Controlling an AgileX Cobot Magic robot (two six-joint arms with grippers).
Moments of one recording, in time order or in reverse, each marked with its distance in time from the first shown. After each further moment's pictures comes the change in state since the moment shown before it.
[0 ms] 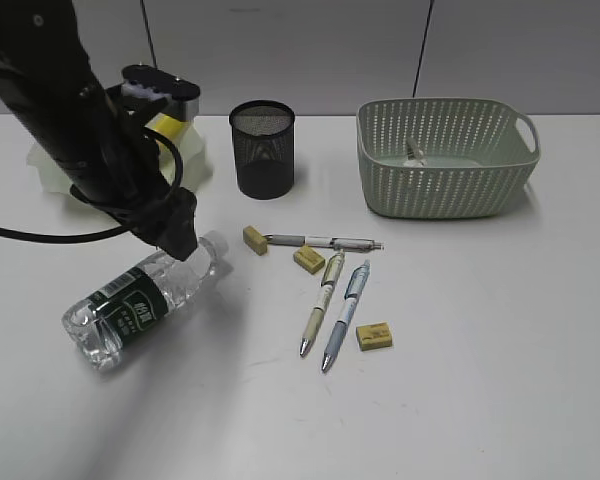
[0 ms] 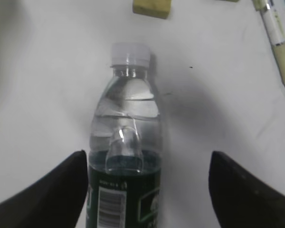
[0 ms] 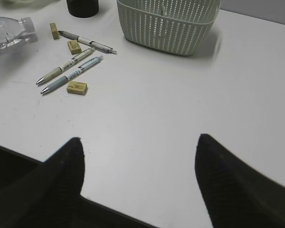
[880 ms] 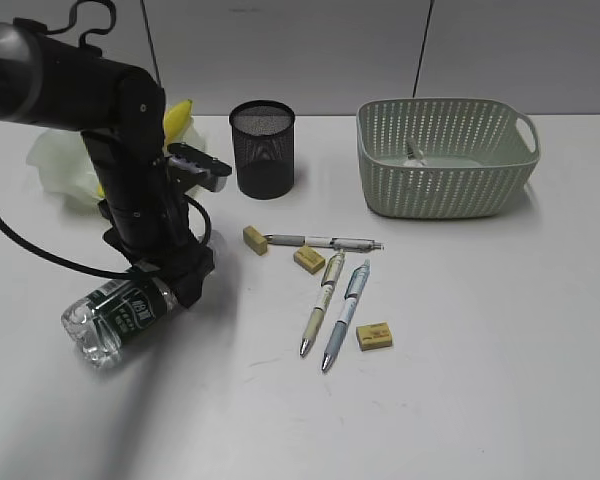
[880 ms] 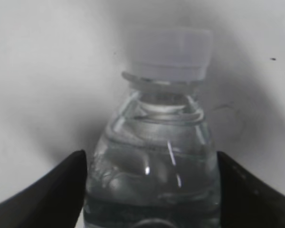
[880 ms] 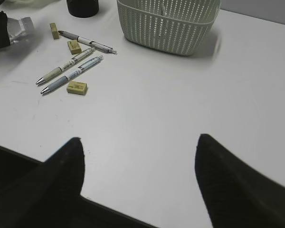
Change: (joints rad) left arm 0.000 0.318 -0.156 0.099 0.065 -0.062; right arm 0.000 0.000 0.000 0.000 0.000 0.000
